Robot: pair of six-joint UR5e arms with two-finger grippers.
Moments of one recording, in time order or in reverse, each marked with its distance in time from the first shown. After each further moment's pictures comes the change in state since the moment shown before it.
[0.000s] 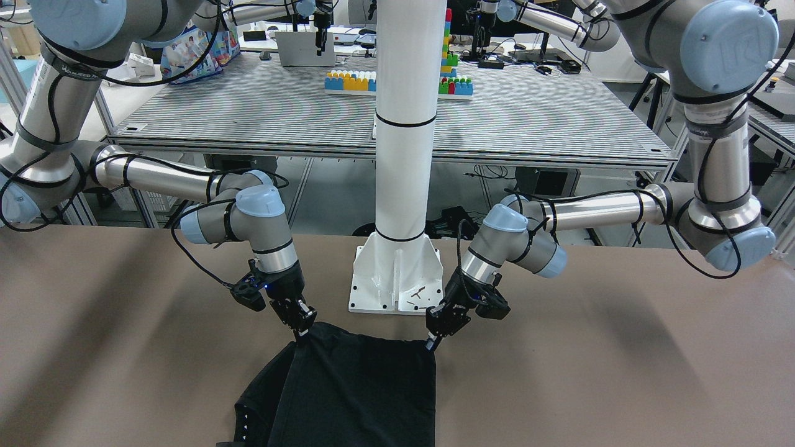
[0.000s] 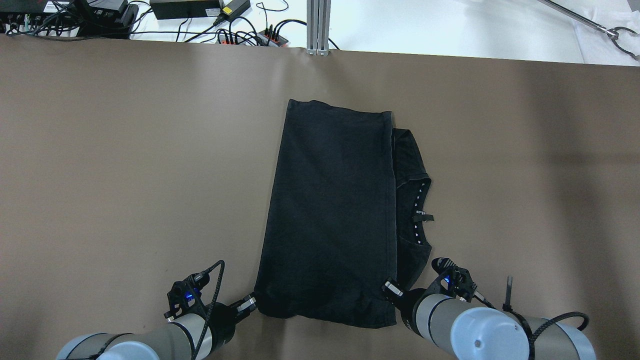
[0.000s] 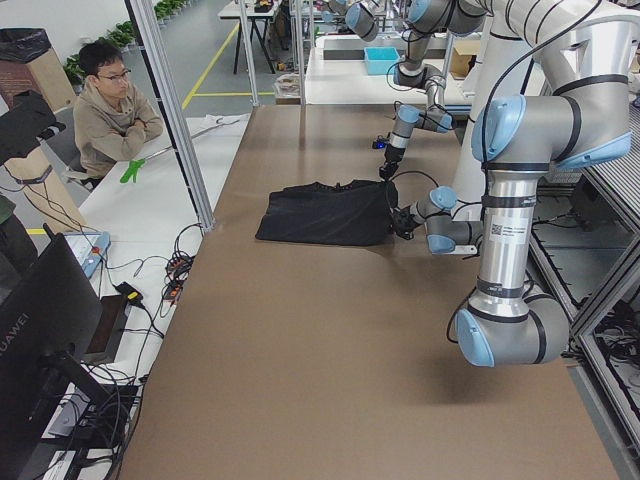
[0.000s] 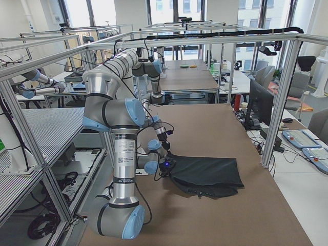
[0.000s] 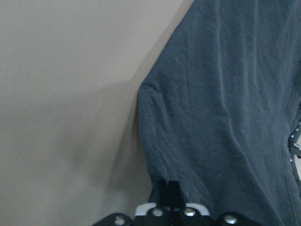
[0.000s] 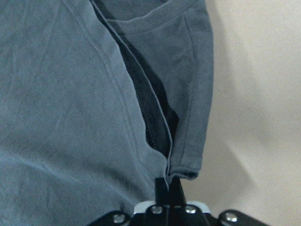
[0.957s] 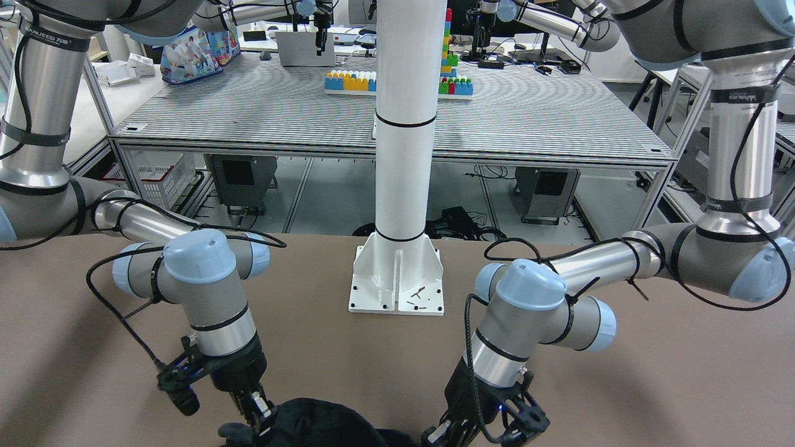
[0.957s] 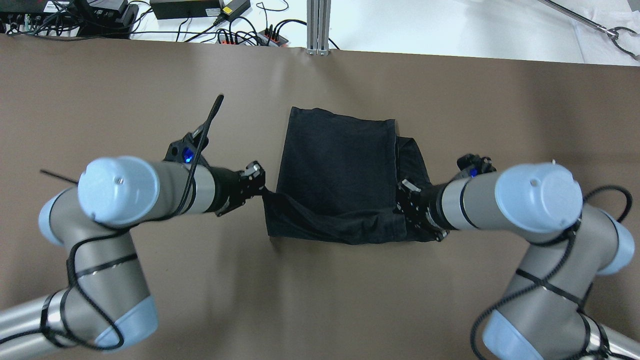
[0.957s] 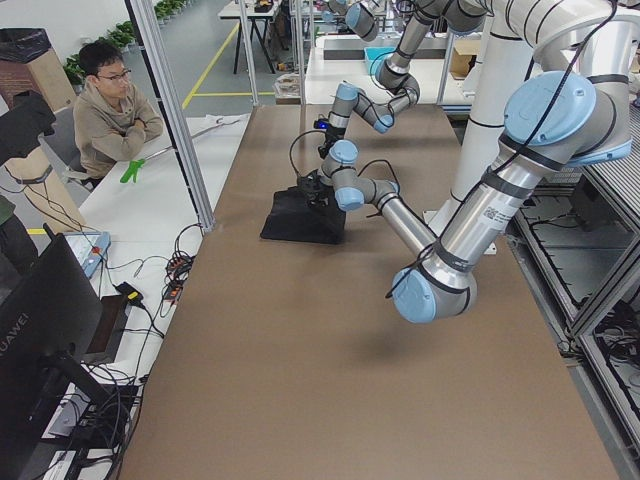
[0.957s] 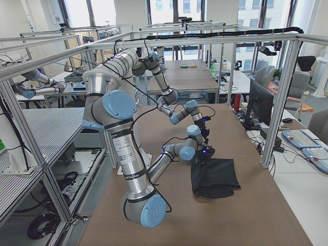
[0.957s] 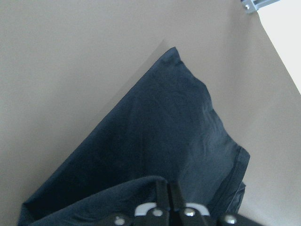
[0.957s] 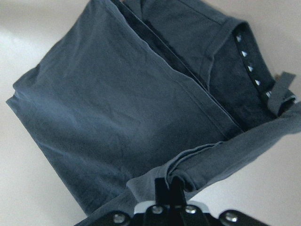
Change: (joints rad) left arm -0.573 -0.439 0.339 0.188 -0.529 0.068; right arm 0.519 0.354 -0.298 -0.114 0.420 -0.191
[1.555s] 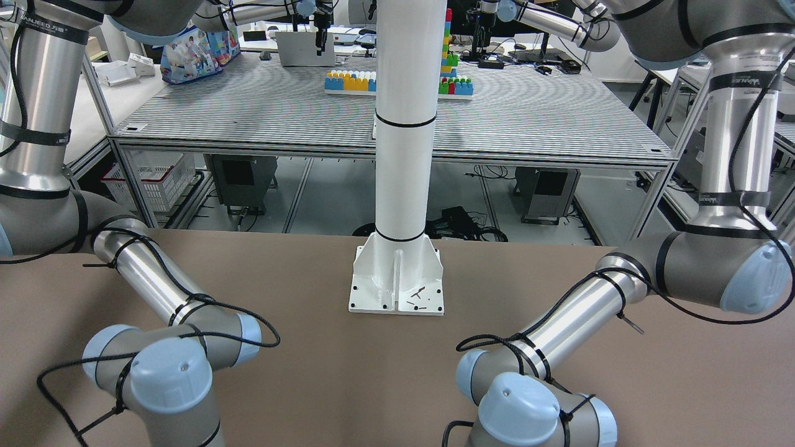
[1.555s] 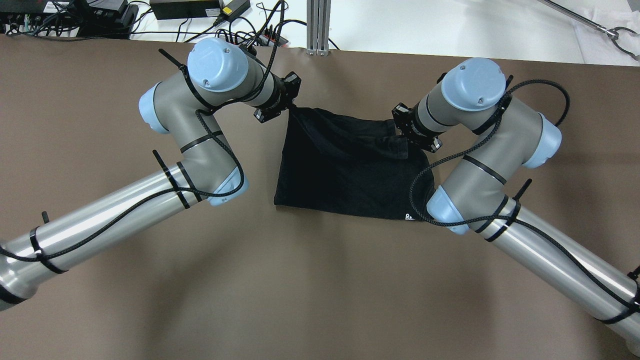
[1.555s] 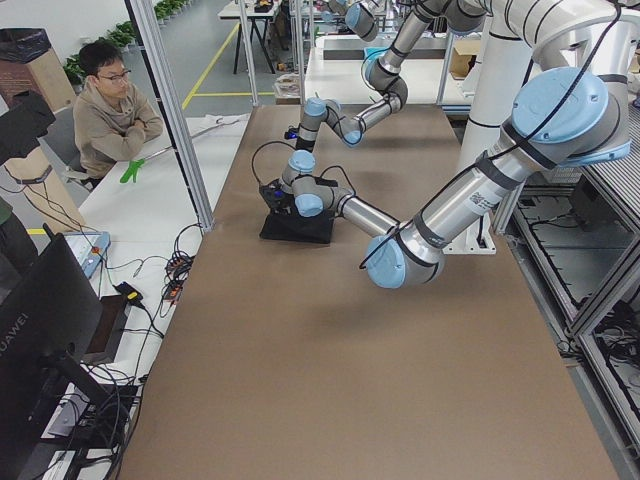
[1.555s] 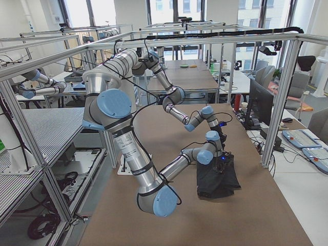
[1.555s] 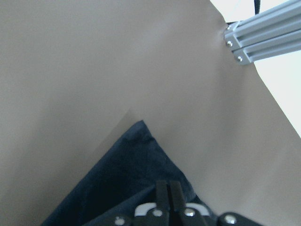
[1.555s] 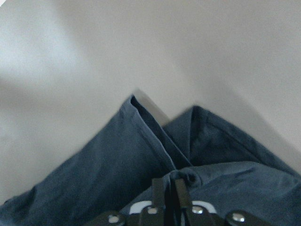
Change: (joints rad) left arm -0.097 -0.242 0.529 -0.228 -0.024 0.045; right arm 0.103 0.183 -0.425 0.117 0.007 -0.175
